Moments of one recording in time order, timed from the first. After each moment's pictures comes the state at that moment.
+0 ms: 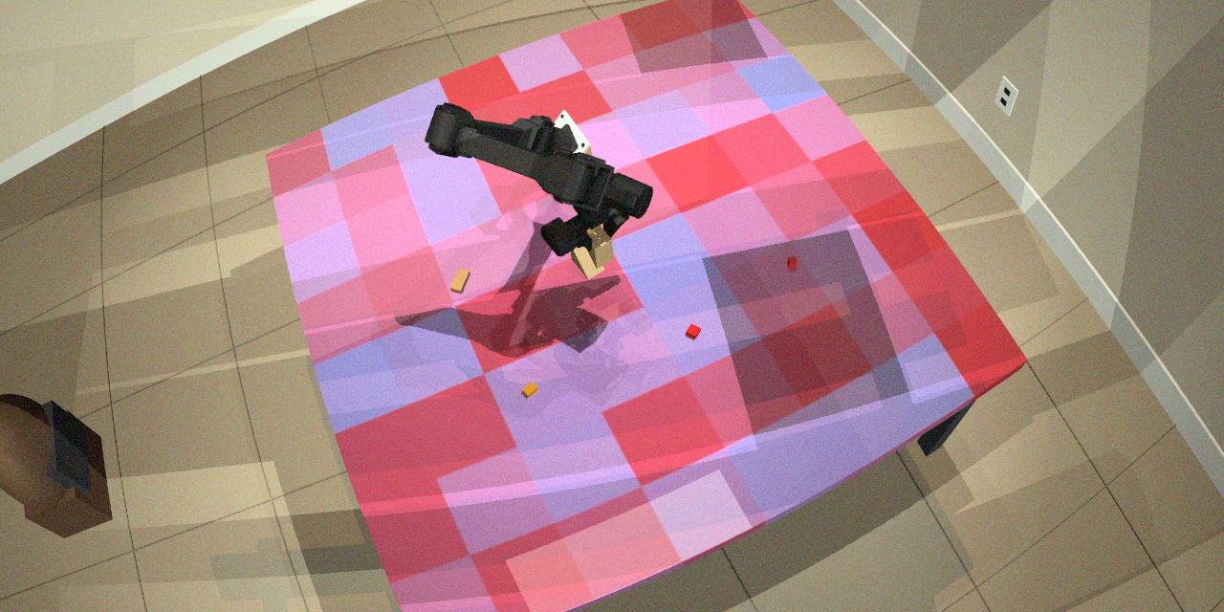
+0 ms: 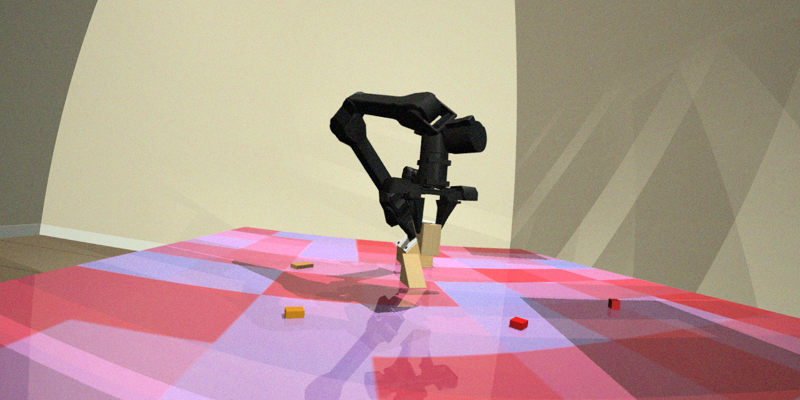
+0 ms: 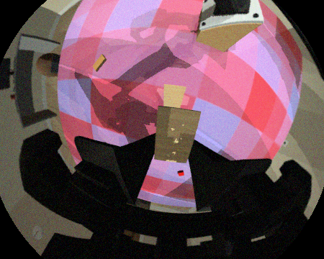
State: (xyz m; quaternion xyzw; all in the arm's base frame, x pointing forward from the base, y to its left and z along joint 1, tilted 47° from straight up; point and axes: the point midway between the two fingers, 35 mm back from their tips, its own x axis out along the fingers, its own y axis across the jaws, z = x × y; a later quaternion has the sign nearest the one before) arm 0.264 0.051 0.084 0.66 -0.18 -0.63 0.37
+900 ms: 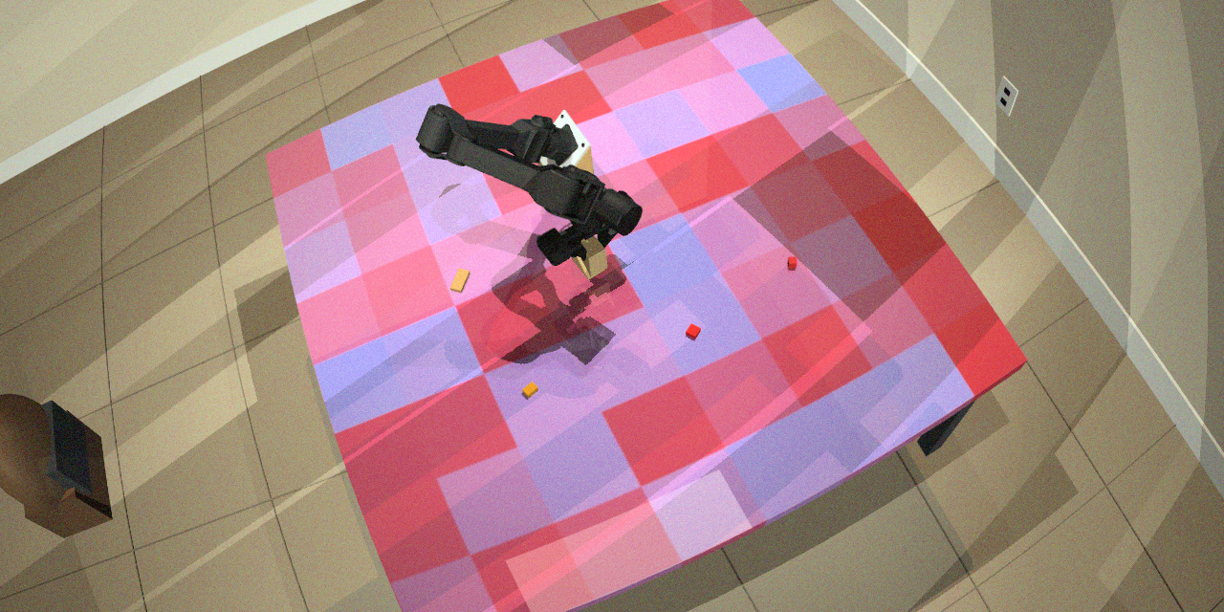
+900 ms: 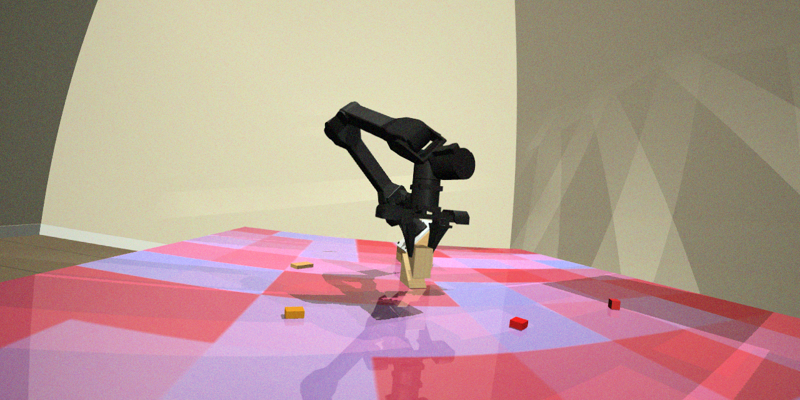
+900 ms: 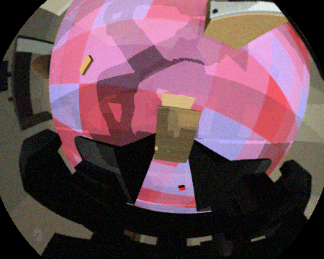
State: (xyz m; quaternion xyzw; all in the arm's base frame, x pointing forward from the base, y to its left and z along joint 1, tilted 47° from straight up) arm 0.253 0.008 0.053 0.66 -0.19 -0.63 0.37
